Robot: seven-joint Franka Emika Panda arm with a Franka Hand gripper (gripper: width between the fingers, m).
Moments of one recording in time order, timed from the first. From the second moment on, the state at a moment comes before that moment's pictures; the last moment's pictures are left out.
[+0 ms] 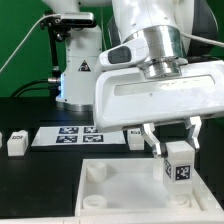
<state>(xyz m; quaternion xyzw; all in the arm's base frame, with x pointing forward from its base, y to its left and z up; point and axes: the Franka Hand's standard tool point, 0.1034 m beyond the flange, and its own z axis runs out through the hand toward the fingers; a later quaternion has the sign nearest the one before) 0.625 0.105 0.091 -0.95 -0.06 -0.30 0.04</state>
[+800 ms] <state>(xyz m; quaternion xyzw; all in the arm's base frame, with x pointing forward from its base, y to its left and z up) 0.624 0.104 0.088 -0.95 -0.06 -0.30 0.04</state>
